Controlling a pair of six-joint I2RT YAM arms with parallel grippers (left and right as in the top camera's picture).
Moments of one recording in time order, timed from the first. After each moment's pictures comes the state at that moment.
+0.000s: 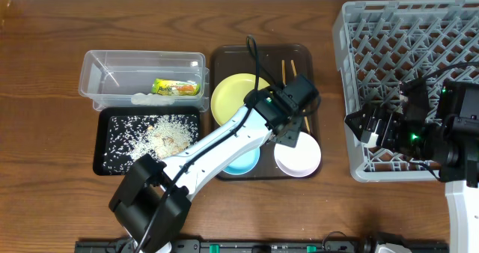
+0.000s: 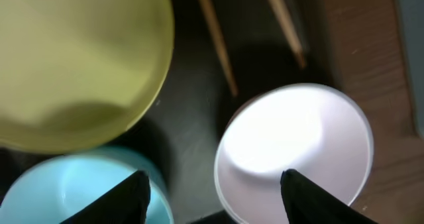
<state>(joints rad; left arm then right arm) -0.83 1.84 1.48 -0.95 -0.03 -0.53 -0.14 1.10 1.20 -1.18 -0.52 0.21</state>
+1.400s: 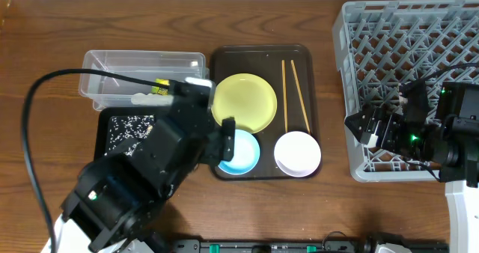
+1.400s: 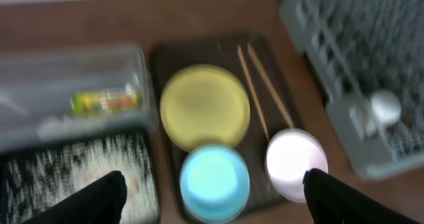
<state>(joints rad) -0.75 1.07 1.46 -1.10 -0.30 -0.44 -0.14 1.09 1.20 -1.20 -0.52 0.21</state>
